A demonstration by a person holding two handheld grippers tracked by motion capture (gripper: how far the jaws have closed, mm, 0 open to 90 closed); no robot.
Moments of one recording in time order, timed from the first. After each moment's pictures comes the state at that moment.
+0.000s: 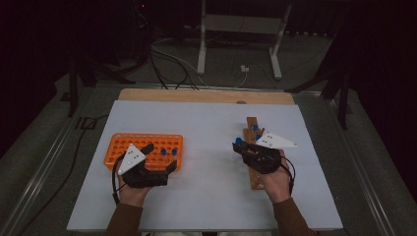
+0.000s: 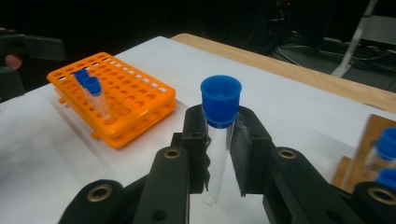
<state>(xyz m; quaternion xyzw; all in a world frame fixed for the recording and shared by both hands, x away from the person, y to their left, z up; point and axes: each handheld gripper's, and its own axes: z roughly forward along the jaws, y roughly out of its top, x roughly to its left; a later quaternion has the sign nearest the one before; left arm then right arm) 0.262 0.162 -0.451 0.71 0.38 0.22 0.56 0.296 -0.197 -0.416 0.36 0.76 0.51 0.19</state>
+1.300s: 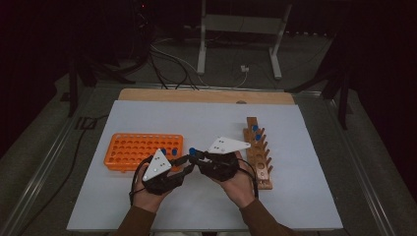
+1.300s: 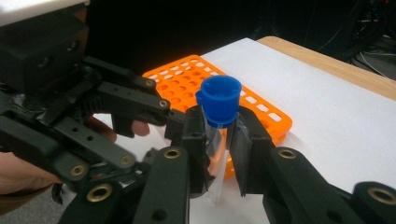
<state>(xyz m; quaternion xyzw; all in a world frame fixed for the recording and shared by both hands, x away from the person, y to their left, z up) 0.253 0.118 -0.446 0.77 0.30 0.18 0.54 0.279 -0.091 -0.404 0.27 0.80 0.52 0.11</state>
